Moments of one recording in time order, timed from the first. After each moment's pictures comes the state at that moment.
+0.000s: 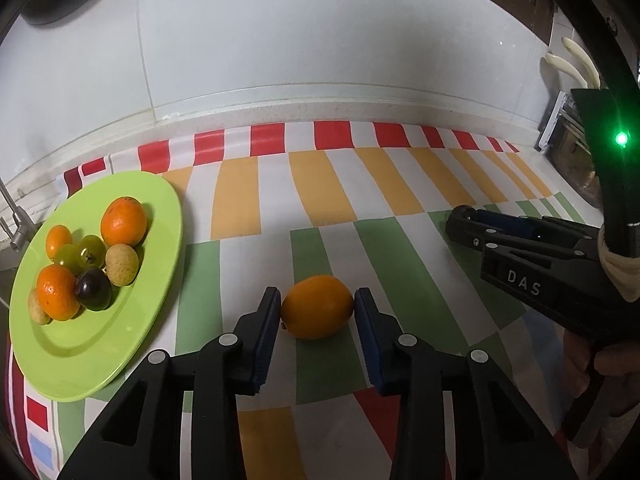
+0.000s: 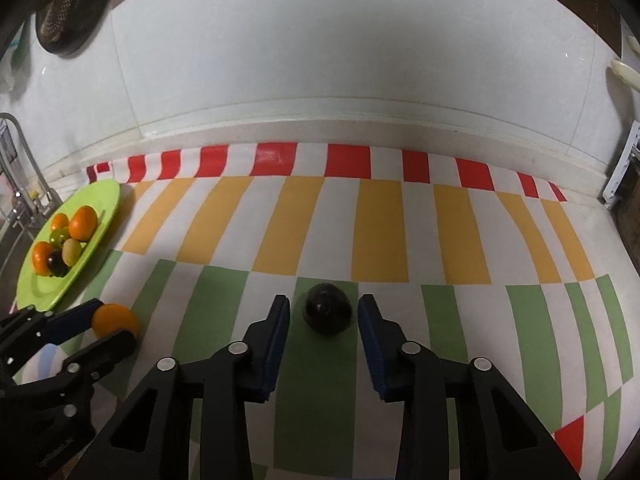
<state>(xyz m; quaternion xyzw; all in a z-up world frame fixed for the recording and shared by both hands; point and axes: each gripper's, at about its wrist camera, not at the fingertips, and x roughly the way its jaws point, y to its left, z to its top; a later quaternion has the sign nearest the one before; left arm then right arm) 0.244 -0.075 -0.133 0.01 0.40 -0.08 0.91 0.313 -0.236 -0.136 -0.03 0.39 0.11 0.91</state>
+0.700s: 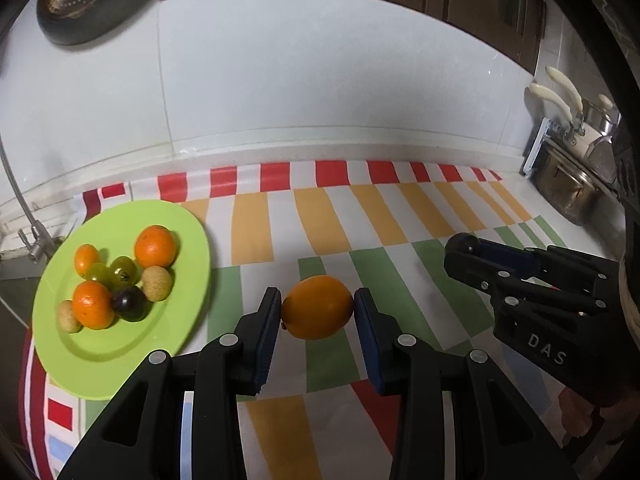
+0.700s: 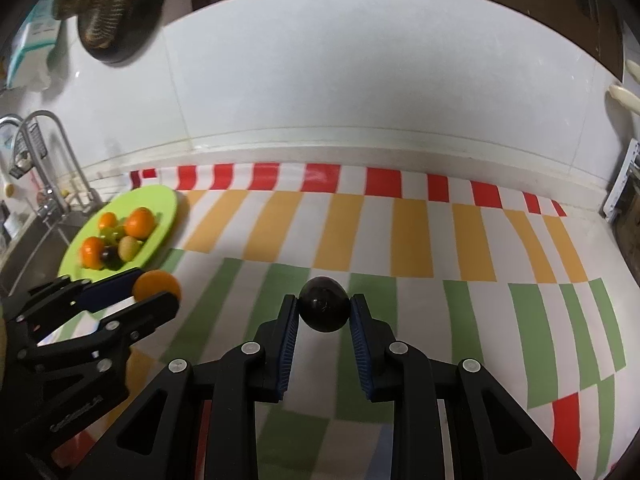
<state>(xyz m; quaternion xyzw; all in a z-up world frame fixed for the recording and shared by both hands) 0.218 -0.061 -0.096 0.00 0.35 -0.09 0.93 0.254 -0.220 -0.097 -0.03 0.35 0.15 0.92</state>
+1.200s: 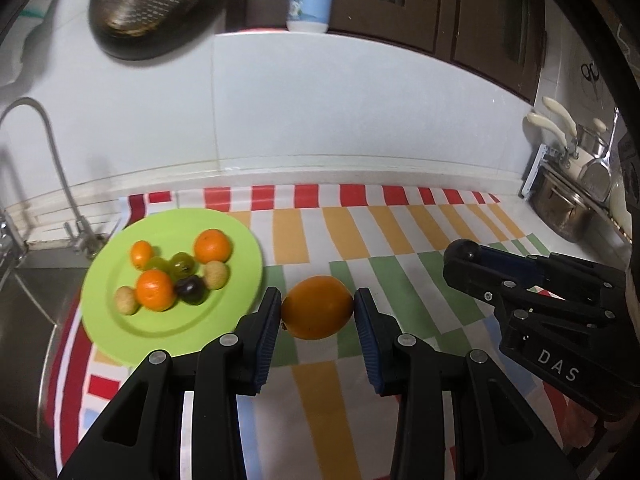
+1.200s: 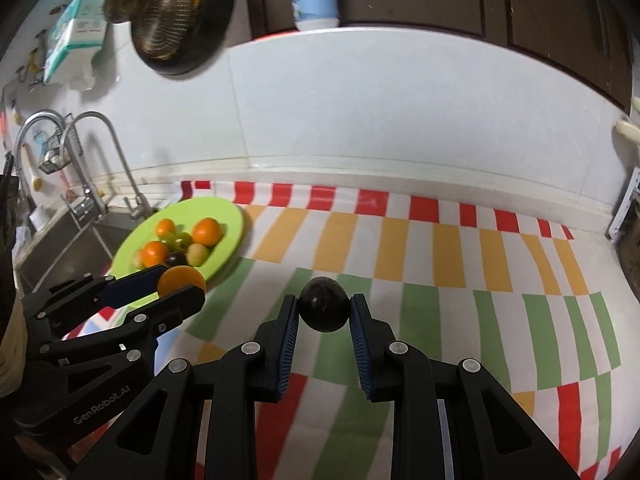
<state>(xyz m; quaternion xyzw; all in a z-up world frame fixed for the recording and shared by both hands) 0.166 -0.028 -0.067 -0.02 0.32 -0.06 0.95 0.205 -0.185 -0.061 -0.04 0.32 0.19 0.93</state>
